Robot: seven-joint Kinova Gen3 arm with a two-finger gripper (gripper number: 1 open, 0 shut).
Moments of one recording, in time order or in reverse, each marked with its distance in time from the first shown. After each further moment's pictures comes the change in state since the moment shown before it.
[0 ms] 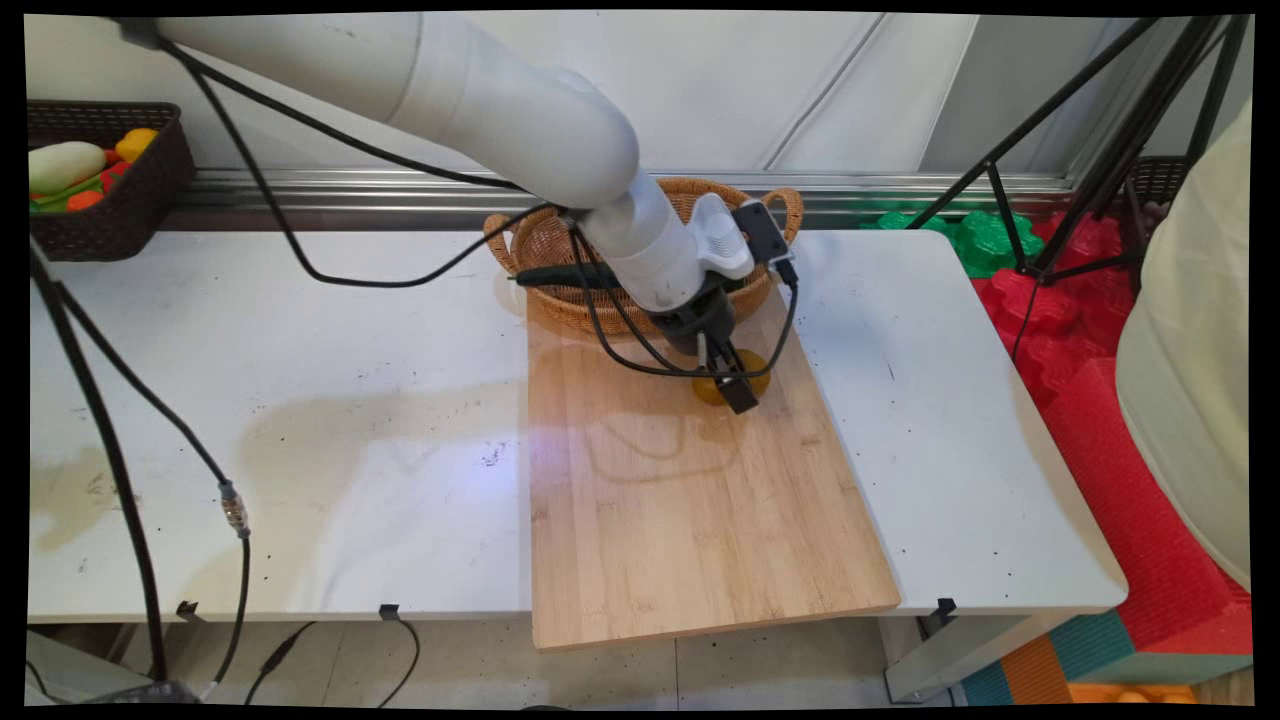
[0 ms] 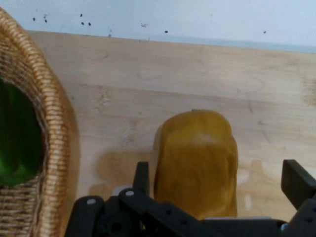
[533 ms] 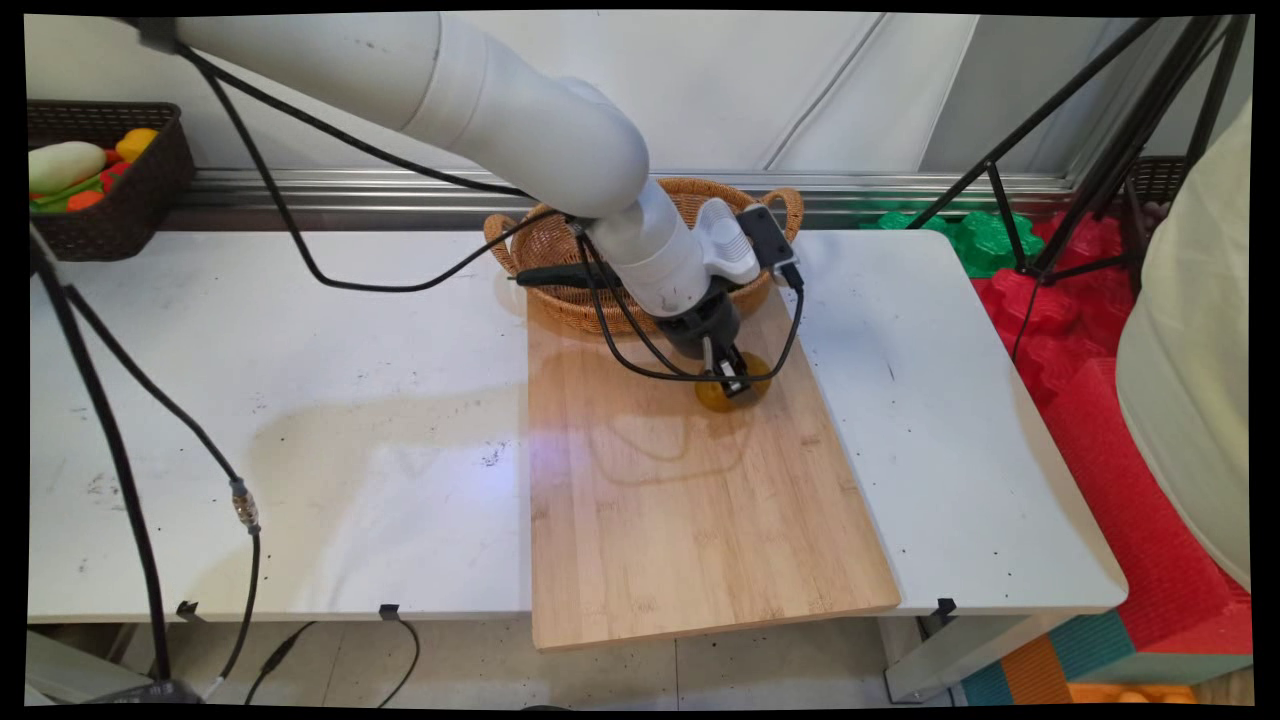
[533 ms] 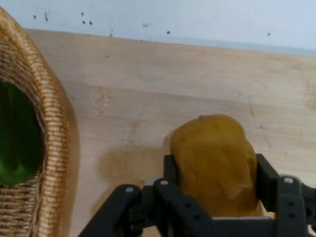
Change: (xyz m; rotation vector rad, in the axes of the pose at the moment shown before) arm 0.003 0.004 0.005 0.013 -0.002 -0.015
